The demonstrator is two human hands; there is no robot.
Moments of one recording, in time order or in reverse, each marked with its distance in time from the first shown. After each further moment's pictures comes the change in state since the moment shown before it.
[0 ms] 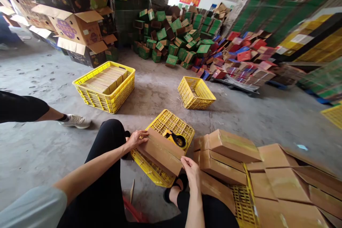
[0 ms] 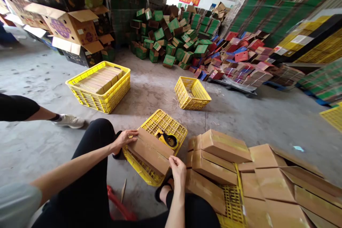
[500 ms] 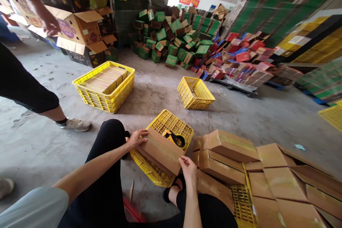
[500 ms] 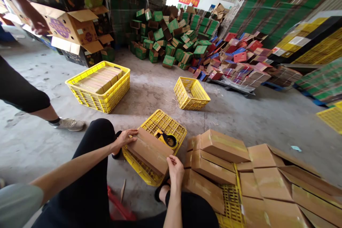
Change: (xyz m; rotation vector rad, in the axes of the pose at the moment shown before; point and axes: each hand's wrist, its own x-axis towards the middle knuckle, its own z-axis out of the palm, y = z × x) left_hand 0.003 0.008 0.003 -0.078 0.036 -0.059; right_hand -0.005 -0.005 0.008 -0.127 0.100 -0.075
